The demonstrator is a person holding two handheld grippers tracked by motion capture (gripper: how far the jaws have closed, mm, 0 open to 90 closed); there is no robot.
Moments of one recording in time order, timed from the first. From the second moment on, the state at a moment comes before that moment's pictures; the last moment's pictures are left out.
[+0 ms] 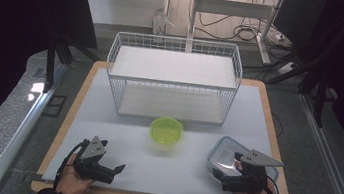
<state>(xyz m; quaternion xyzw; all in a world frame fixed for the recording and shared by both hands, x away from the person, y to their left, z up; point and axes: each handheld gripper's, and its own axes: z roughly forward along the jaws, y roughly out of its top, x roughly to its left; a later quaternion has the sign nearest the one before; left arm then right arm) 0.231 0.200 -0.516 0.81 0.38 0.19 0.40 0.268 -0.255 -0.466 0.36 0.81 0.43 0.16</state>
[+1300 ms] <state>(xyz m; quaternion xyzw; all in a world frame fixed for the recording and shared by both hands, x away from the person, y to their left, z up) 0.252 0.176 -0.499 0.82 0.34 0.12 0.44 0.264 -0.247 -0.465 0.35 0.83 0.40 0.17</state>
